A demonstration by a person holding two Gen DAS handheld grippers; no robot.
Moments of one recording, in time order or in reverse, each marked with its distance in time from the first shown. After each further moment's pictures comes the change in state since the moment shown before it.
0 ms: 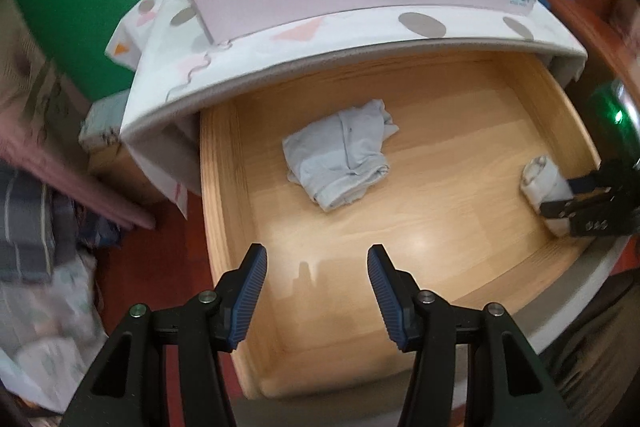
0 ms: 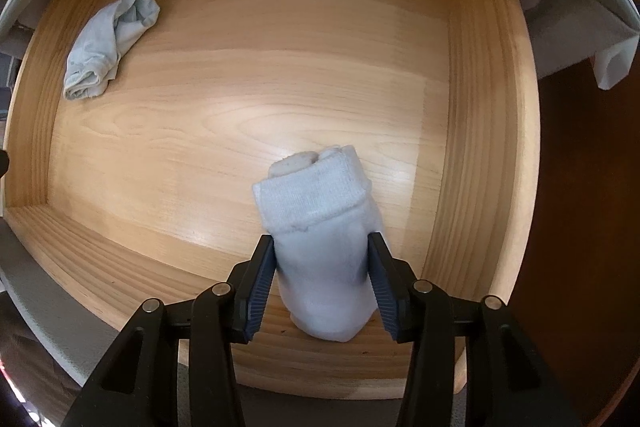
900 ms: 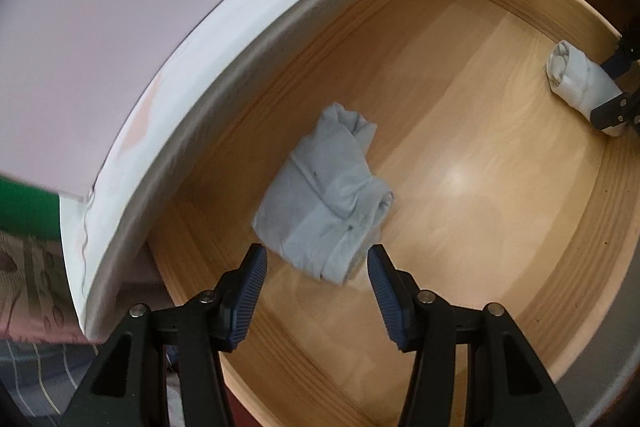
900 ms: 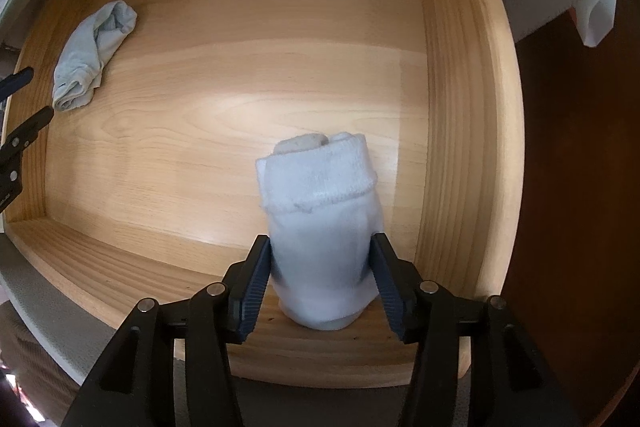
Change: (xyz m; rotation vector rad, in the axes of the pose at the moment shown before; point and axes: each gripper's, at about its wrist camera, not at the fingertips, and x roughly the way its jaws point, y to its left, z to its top) left arm 0.066 -0.037 0.037 0.524 -0.008 0.091; right arm -0.003 -0.006 -0.026 0.067 0.027 -0.015
